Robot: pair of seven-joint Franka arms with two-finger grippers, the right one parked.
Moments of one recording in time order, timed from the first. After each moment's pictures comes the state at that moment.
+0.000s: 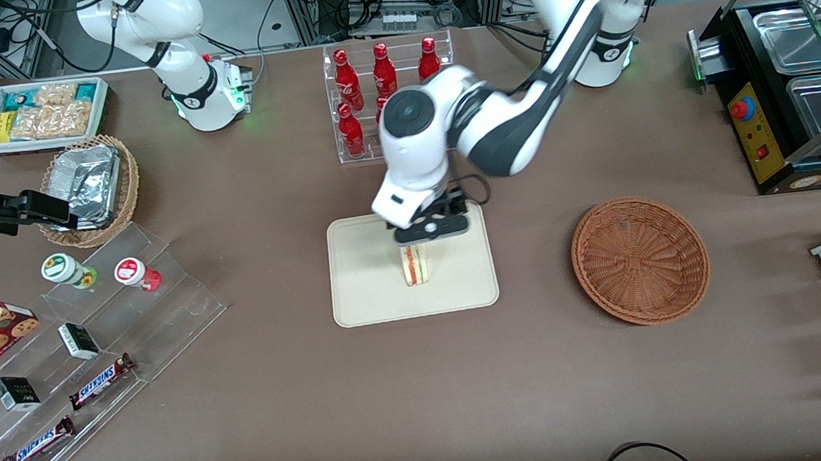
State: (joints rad) arm -0.58 0.48 -0.23 -1.45 0.18 1.91 -1.01
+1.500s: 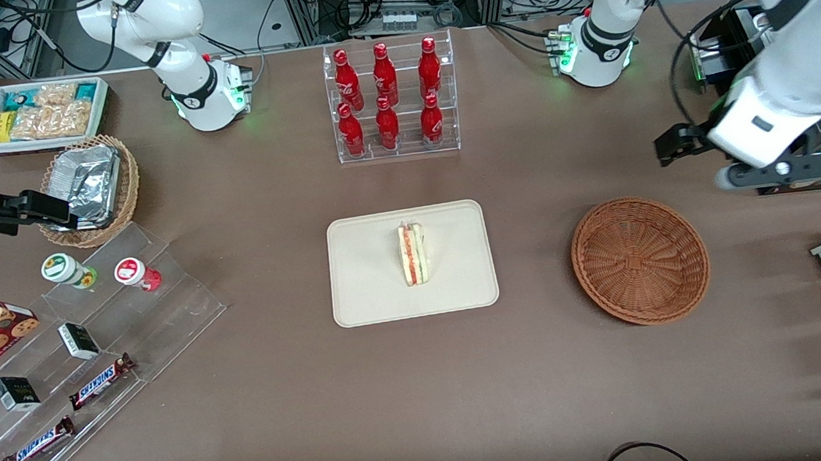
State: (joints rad) arm -0.39 0.05 0.26 -1.54 -0.01 1.45 -0.15
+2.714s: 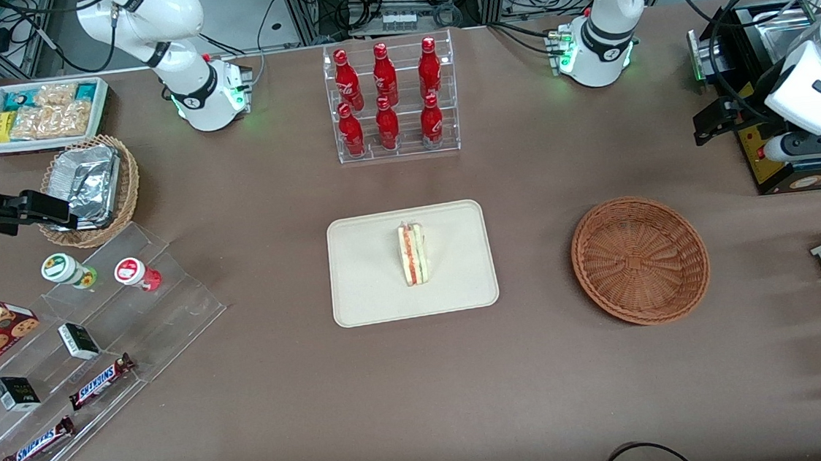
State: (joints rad) arm -0.04 -0.03 -0.05 -1.61 -0.01 1.45 -0.09
